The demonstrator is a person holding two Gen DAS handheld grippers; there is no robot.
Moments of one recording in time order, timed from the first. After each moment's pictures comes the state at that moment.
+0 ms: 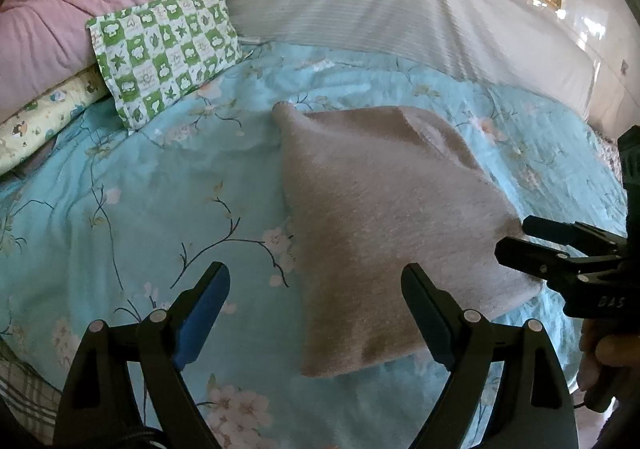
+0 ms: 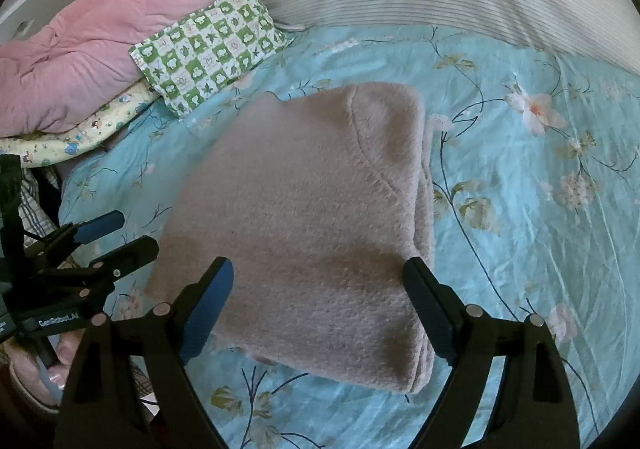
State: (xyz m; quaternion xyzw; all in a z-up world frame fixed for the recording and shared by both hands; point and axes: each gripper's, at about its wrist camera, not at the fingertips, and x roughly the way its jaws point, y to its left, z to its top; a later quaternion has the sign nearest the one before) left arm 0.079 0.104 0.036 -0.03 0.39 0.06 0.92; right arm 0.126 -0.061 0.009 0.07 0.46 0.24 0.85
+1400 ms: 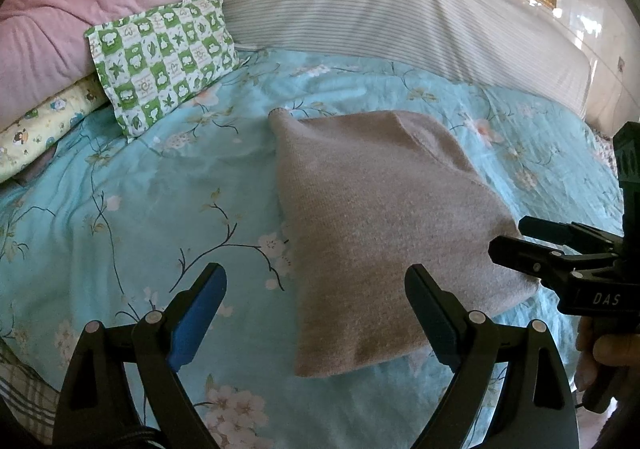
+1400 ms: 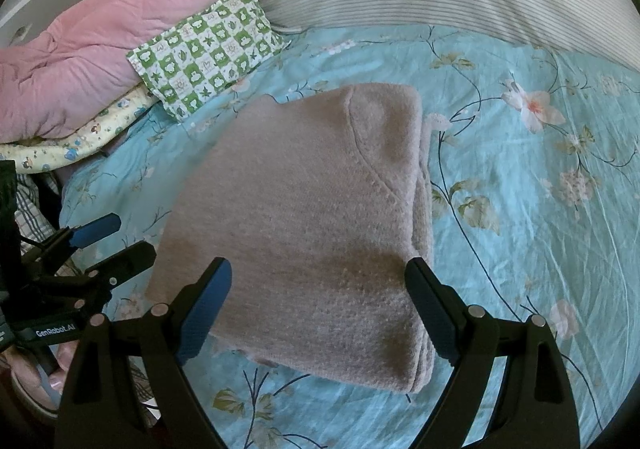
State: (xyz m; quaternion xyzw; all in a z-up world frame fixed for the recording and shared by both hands) left arm 0.077 0.099 0.039 -0.02 0.39 0.06 0.92; right arm 0.128 -0.064 0.007 0.08 0.46 0.24 0.85
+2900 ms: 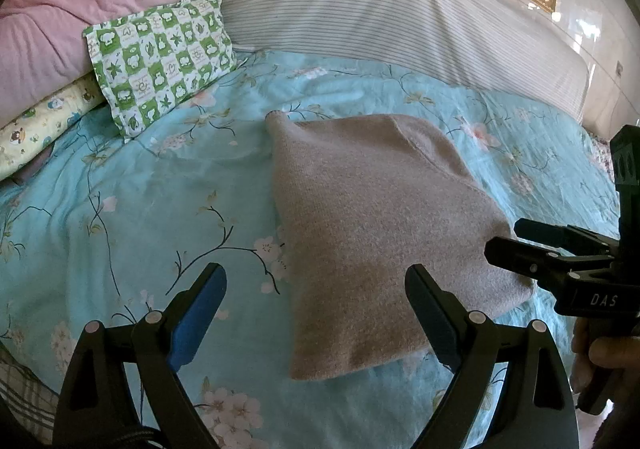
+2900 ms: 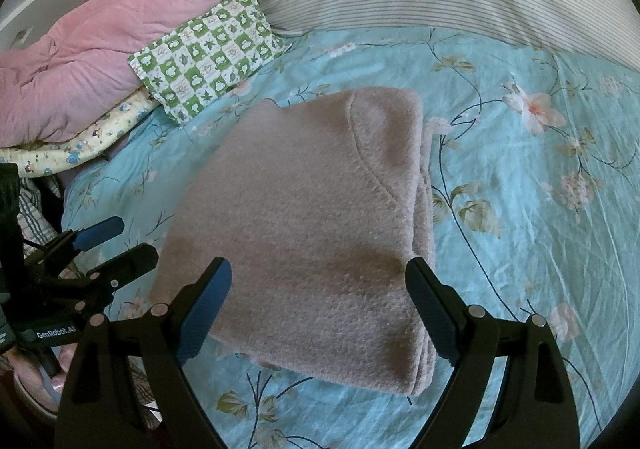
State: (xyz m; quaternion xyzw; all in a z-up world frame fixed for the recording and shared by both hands) left arm 0.077 0.096 0.042 -0.03 0.38 0.06 0.92; right arm 0.129 -0.060 0.013 0.08 0.46 0.23 0.85
